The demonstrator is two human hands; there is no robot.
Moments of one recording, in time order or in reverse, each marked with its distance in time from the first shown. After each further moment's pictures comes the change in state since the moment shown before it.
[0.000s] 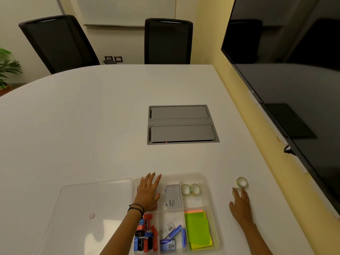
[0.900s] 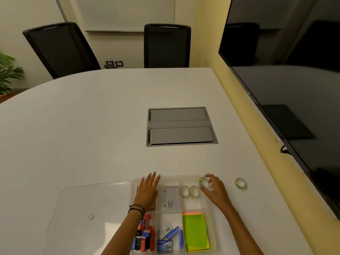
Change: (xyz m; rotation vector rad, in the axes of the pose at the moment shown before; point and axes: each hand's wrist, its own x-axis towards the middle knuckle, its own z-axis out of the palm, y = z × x) left_hand 0.005 0.005 0.002 0.072 0.046 0.020; right_hand -0.001 -0.087 -0.021 0.489 -0.026 -0.232
